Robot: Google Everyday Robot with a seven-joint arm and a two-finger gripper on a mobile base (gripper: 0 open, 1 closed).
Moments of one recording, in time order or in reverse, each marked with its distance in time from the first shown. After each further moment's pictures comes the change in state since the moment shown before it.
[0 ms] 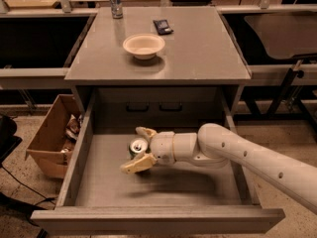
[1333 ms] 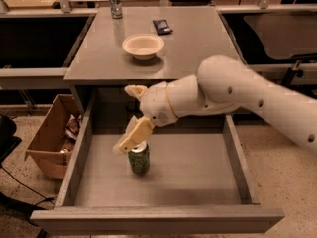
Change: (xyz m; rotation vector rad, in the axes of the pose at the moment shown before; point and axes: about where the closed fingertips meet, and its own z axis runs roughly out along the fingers) arm -0.155 0.049 -0.035 -0.085 0.191 -0.197
